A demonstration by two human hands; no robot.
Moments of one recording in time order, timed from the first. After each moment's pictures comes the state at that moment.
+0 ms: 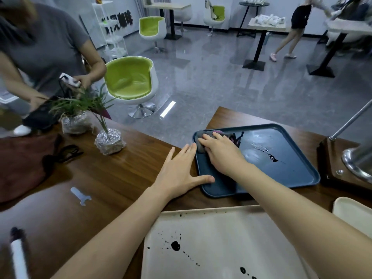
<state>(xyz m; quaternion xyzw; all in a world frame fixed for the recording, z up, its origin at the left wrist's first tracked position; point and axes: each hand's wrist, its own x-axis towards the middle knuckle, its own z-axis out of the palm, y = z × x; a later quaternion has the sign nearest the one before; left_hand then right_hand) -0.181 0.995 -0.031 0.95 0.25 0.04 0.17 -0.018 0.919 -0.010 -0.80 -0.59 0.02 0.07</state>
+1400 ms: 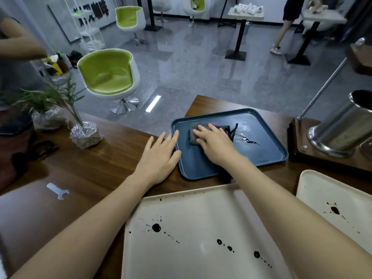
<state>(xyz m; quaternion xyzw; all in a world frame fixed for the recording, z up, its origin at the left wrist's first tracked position) -0.180 0.993 -0.037 0.95 0.26 0.06 0.15 -0.004 0.876 -0.014 -0.84 -0.52 0.08 0.11</state>
